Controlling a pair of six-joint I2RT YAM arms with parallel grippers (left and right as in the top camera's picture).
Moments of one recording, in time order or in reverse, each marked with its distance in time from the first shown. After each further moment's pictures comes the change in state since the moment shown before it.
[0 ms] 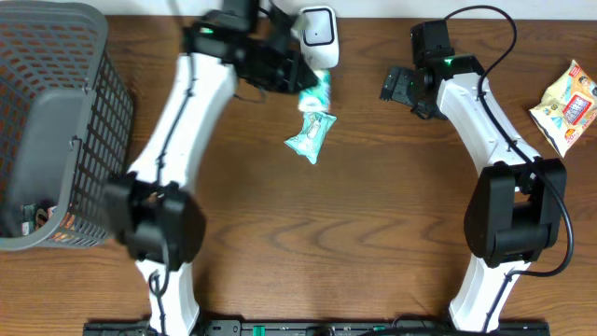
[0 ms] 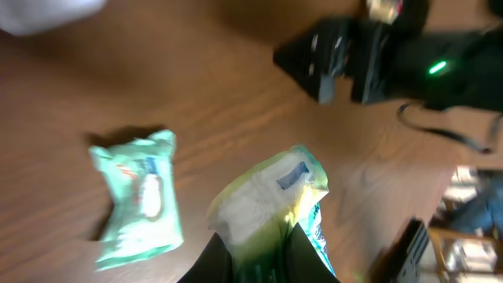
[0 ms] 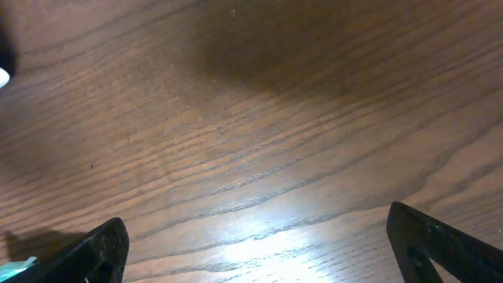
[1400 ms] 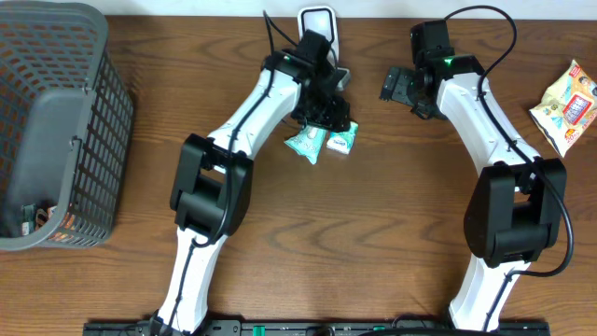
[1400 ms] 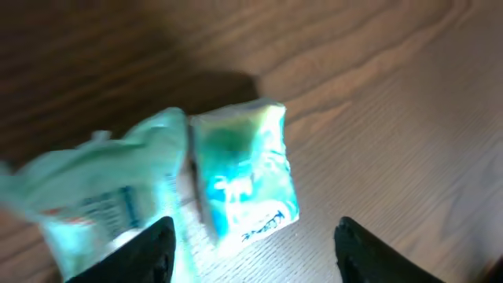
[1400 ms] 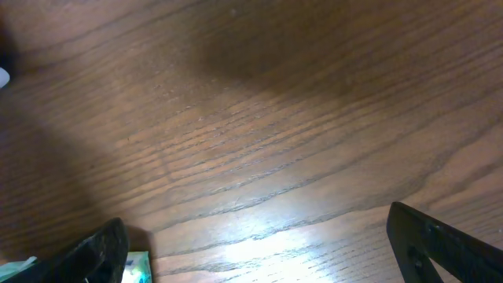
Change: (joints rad) left arm -0.140 0.257 0.021 0.051 -0.206 -0.009; right arm 0.000 0.000 0.000 0.000 0.000 0.000
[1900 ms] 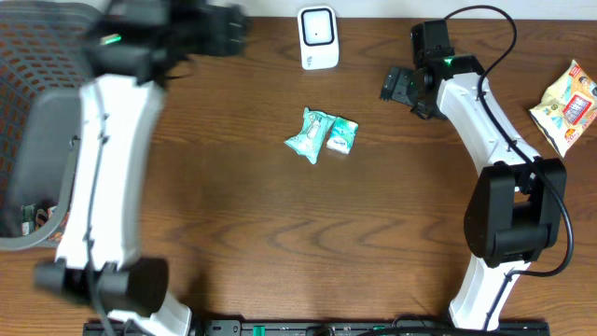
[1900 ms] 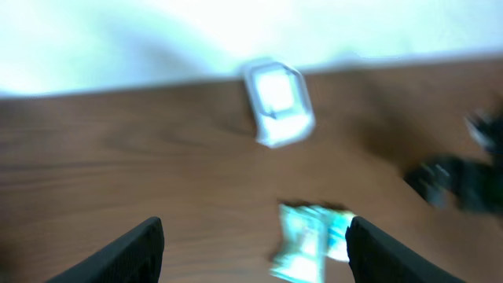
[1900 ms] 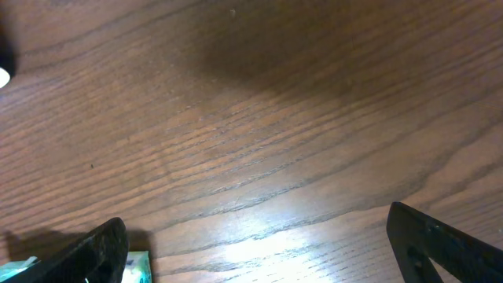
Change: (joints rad) left arm 0.339 -0.565 0.054 -0.037 -0.264 0.001; right arm 0.000 0.000 0.000 0.000 0.000 0.000
